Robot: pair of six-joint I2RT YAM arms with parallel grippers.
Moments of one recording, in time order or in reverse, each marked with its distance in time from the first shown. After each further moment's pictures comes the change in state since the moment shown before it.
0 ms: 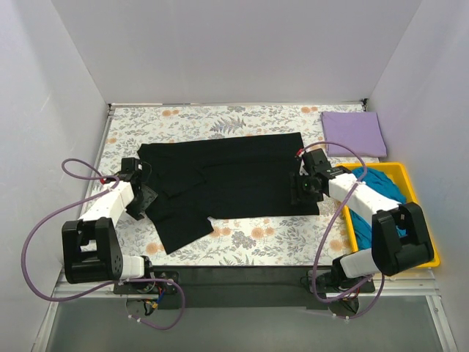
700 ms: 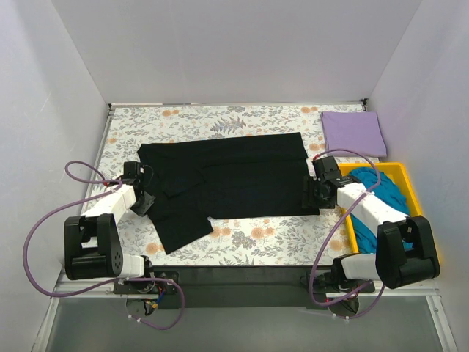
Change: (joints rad) left arm 0.000 0.033 -0.073 0.142 -0.033 0.016; right arm -0.072 -0.111 -0.135 0.012 0.125 0.056
